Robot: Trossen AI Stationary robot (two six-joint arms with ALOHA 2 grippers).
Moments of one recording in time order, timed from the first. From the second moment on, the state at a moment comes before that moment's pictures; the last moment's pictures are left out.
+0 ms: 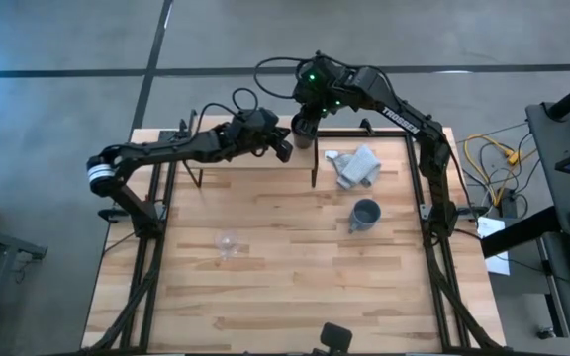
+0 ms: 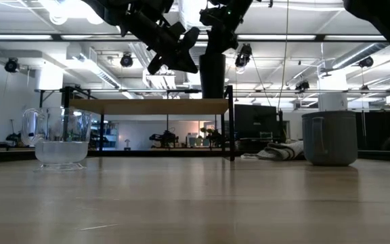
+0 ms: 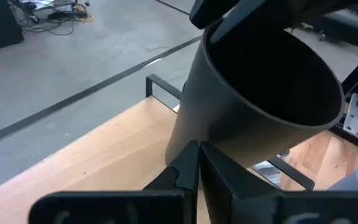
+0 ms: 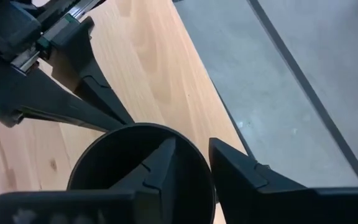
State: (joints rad) left arm 0.41 1.56 1.23 -0.04 -0.21 -0.25; right arm -0.50 2.04 2.36 -1.20 0.02 -0.17
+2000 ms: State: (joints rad) left arm 0.43 1.27 1.23 -0.25 -0.24 -0.15; right arm -0.47 2.05 2.25 -1.10 0.02 -0.13
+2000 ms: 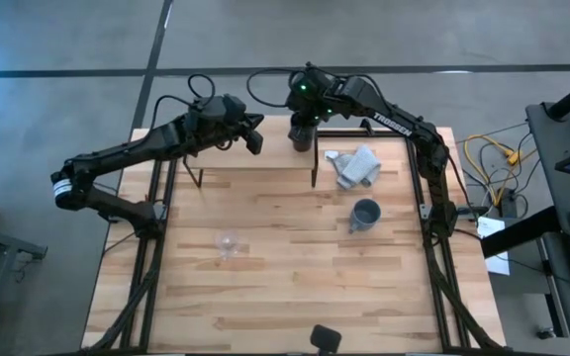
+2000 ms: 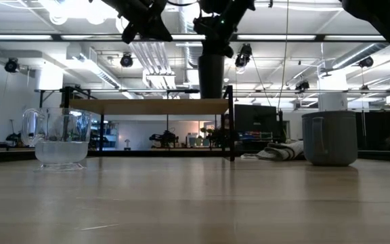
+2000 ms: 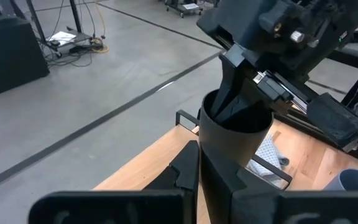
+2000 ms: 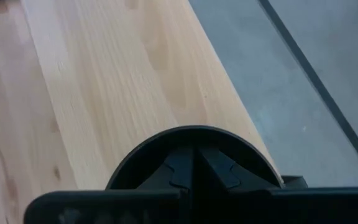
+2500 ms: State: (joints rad) left arm 0.43 1.27 1.23 -0.26 -0.24 -0.15; right arm -0.46 2.05 2.25 -1.06 -0.06 -0.10
